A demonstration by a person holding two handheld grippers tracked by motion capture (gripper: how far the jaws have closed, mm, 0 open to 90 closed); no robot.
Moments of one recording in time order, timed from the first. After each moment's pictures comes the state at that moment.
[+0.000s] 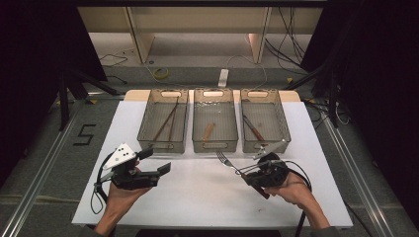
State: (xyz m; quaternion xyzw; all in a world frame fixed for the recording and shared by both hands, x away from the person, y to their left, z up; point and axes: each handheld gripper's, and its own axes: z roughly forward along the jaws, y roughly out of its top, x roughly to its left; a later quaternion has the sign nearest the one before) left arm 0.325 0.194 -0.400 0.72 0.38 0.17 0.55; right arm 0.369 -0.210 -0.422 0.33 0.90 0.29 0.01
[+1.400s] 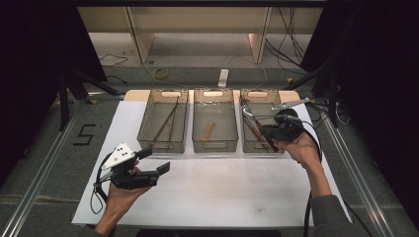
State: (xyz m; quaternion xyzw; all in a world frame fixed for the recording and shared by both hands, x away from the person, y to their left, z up) left arm 0.325 0.196 -0.400 0.72 0.38 0.17 0.55; right arm 0.449 -0.242 -0.355 0.41 0.83 0.34 0.15
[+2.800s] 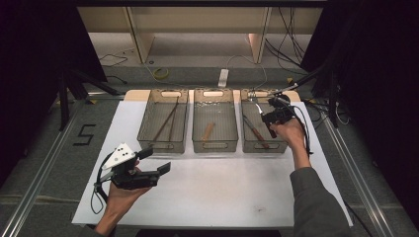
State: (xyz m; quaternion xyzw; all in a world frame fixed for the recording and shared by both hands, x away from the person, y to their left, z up) left arm 0.325 0.195 -0.400 0.72 0.38 0.17 0.56; right arm 0.530 -0.245 -0.384 0.53 0.79 0.26 0.16
